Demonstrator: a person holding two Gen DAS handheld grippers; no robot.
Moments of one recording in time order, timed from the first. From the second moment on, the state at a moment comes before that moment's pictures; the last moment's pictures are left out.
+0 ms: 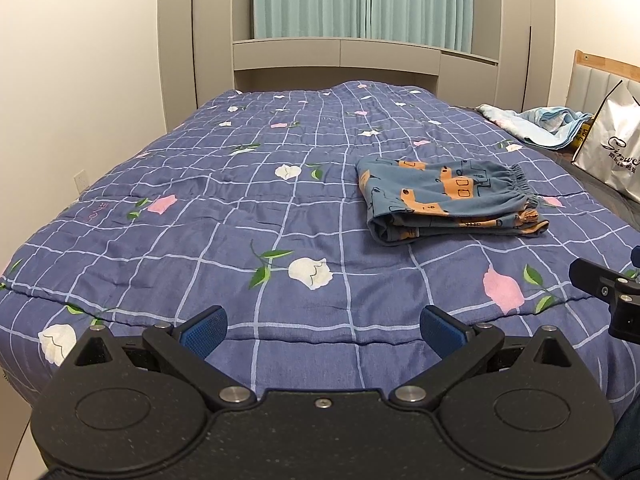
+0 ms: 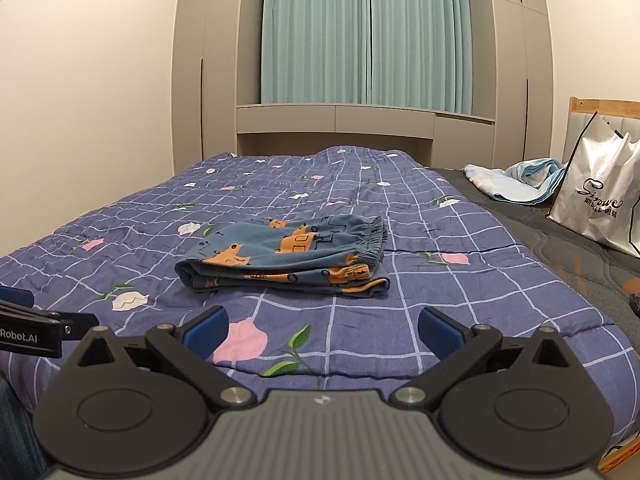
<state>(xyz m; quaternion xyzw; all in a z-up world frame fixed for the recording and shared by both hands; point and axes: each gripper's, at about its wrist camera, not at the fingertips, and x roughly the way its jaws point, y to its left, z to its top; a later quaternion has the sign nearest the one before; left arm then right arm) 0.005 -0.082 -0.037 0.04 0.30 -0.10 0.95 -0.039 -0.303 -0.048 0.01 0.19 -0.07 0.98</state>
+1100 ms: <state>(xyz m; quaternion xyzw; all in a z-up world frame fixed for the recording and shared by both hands) 0.003 -0.084 -0.039 0.04 0.30 -0.10 0.95 -0.039 -0.305 -0.049 0.01 0.20 -0.07 0.98</state>
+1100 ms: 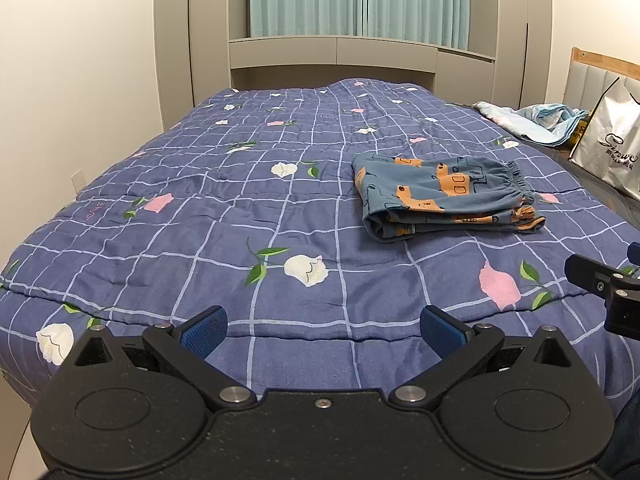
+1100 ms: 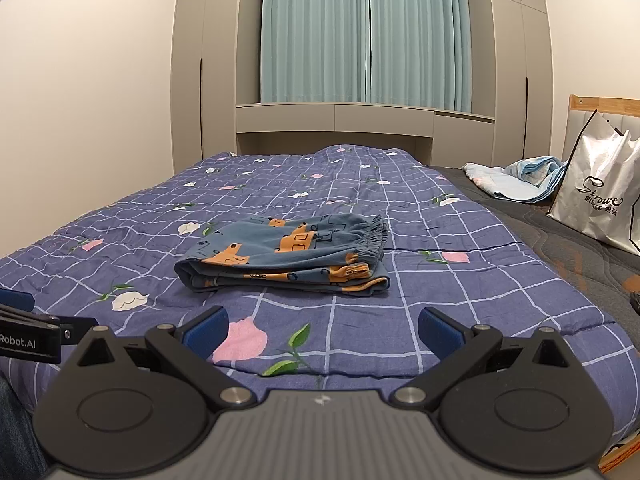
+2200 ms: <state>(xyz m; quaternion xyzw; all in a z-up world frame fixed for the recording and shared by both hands) 0.003 -0.085 -0.039 0.04 0.31 -0.10 0.95 -0.038 -0.304 -0.049 0.01 0.20 -0.07 0.98</state>
